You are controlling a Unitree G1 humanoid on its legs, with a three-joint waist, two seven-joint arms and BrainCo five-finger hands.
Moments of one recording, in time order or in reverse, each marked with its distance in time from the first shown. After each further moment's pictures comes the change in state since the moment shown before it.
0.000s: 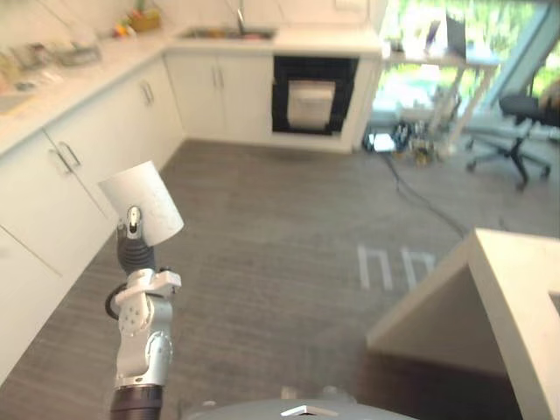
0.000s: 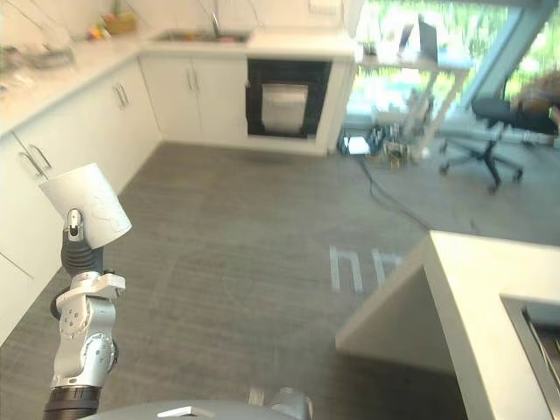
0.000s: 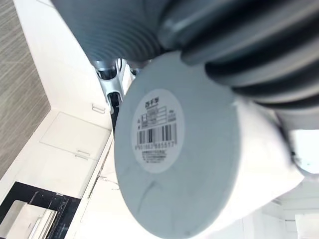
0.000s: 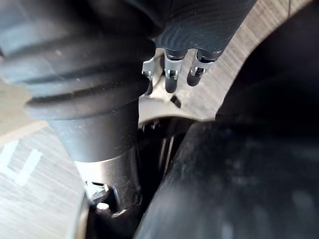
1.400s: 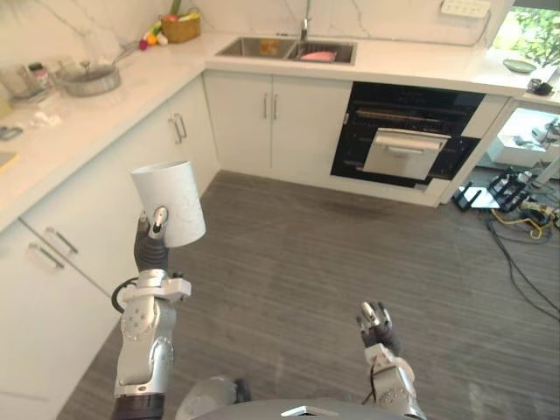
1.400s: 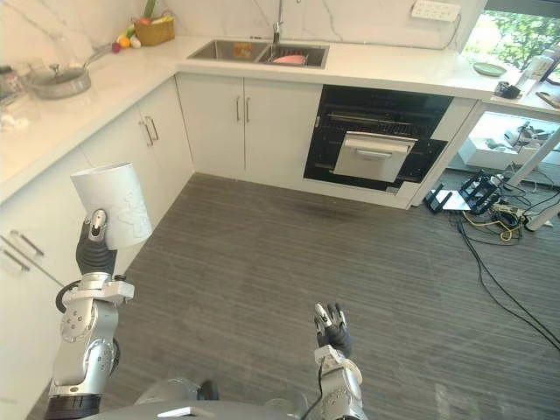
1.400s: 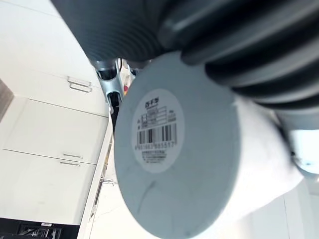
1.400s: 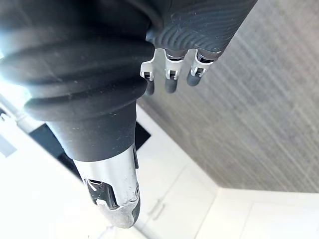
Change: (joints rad) left arm 0.046 -0.010 0.003 -0.068 0.117 0.021 -0.190; right arm -0.216 0.011 0.151 -0.496 0.149 -0.327 -0.065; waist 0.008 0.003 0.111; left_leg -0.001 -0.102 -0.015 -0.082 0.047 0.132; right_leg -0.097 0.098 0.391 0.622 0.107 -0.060
